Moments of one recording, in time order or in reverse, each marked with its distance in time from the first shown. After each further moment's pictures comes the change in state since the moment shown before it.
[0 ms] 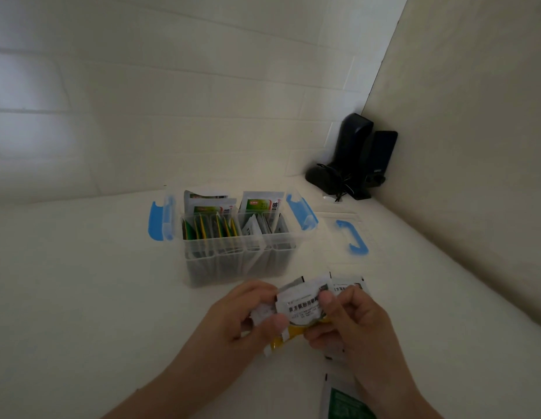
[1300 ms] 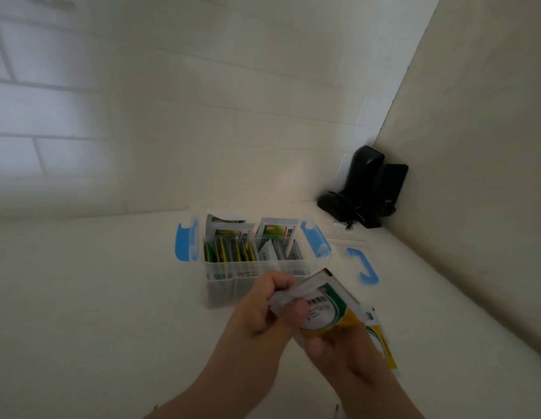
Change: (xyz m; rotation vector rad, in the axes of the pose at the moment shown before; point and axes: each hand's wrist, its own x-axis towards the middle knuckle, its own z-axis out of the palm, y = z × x) left_hand 0.011 0.051 -0.001 -0.499 0.186 -0.107; right_hand -0.005 -0.004 0.017 -0.320 -0.377 -0.370
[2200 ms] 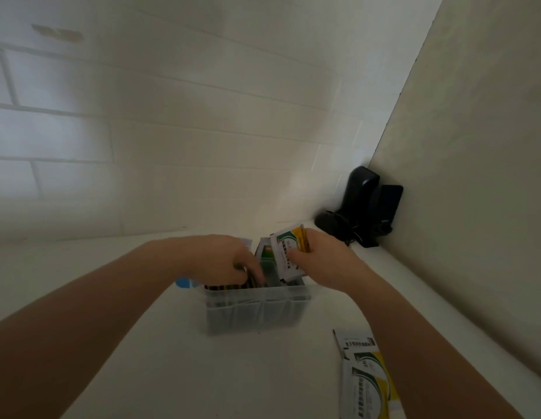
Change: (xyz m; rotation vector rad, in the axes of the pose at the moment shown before) left_hand 0.129 0.033 -0.089 1.393 -0.780 -0.119; right_hand 0.142 -0.042 -0.027 -0.806 -0.035 0.278
